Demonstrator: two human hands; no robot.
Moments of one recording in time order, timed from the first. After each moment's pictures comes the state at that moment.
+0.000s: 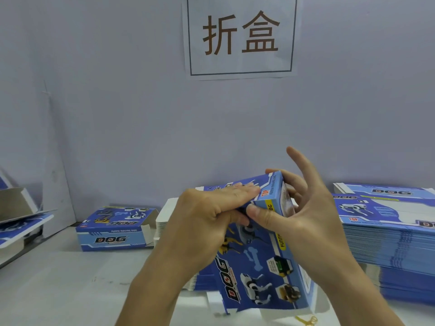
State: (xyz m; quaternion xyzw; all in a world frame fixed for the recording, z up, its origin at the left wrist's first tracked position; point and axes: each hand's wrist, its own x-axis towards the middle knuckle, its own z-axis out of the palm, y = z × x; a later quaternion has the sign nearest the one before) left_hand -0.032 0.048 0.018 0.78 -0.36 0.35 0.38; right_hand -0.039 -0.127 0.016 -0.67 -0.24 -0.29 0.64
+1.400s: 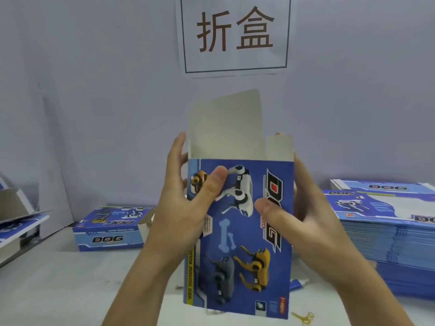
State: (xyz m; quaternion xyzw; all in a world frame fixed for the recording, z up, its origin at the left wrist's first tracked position) left_hand -0.039 0.040 0.029 0.65 -0.25 0.27 0.67; right_hand -0.039 -0.142 0.016 -0.67 -0.33 -0.18 0.64
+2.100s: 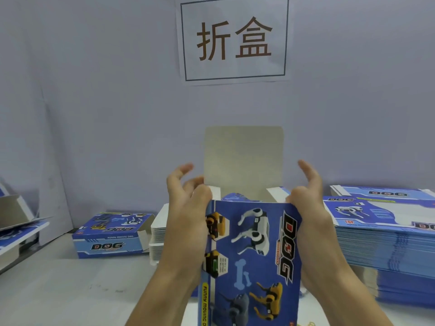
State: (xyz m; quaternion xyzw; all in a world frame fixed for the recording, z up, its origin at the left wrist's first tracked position) left_hand -0.030 0.023 0.022 0.57 -0.15 0.23 0.78; right_hand -0.036 -0.133 0.015 -0.57 -0.21 -0.15 0.78
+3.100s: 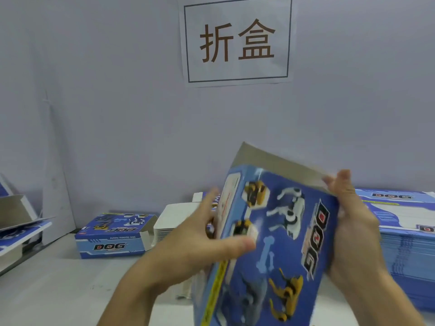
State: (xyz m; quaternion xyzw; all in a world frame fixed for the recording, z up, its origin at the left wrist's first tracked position) left_hand -0.037 0.058 0.016 0.78 -0.26 -0.02 0.57; right_hand -0.033 -0.160 0.015 -0.47 -0.16 -0.17 0.85
